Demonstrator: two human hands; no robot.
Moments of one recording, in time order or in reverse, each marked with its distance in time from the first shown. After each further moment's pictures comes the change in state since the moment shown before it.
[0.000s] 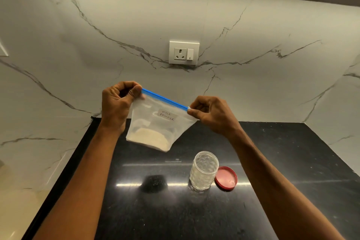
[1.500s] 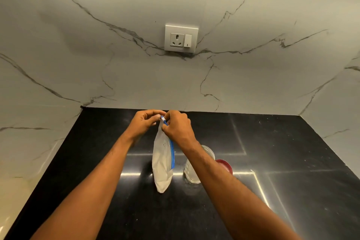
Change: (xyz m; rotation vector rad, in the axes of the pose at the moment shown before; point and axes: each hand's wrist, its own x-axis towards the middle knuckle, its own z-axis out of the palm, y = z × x) left_hand -0.024 -0.134 0.024 0.141 -0.454 -0.355; right_hand 0.015 0.030 0.125 -0.130 -0.031 0.351
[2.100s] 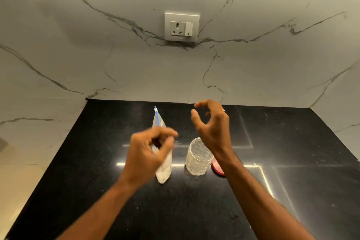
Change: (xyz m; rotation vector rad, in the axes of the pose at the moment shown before) left_hand -0.127 0.080 0.070 0.231 0.212 0.276; right_hand -0.051 0.055 -0.062 0.238 0.445 -0.253
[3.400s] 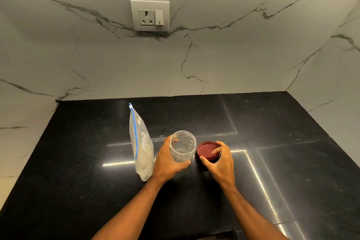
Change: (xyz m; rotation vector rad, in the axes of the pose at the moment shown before) left_hand -0.020 -0.147 0.141 0.064 -0.212 -0.355; right_hand -0.133 0.172 -0.026 -0.146 -0.034 0.439
